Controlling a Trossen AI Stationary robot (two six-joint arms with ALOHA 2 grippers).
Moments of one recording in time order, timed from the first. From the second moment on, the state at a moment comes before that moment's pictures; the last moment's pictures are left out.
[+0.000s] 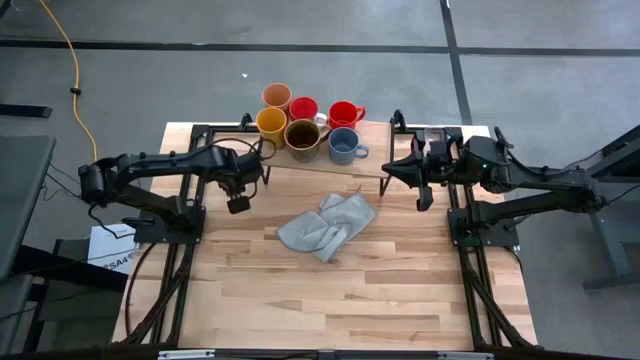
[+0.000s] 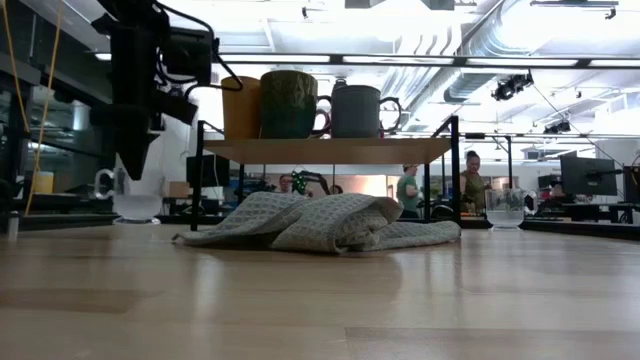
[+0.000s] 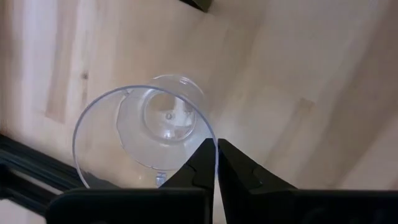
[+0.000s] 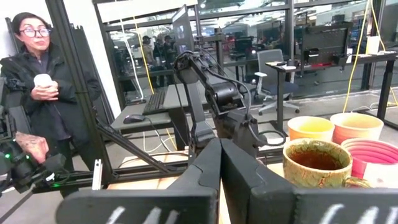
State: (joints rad) left arm 0.49 1.27 0.82 -1.05 -0.21 0.05; right arm -0.07 0.83 0.88 0.02 -0.05 0.11
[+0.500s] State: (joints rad) left arm 0.43 1.25 1.09 -1.25 0.01 -0.03; right arm -0.07 0.83 0.88 0.02 -0.05 0.11
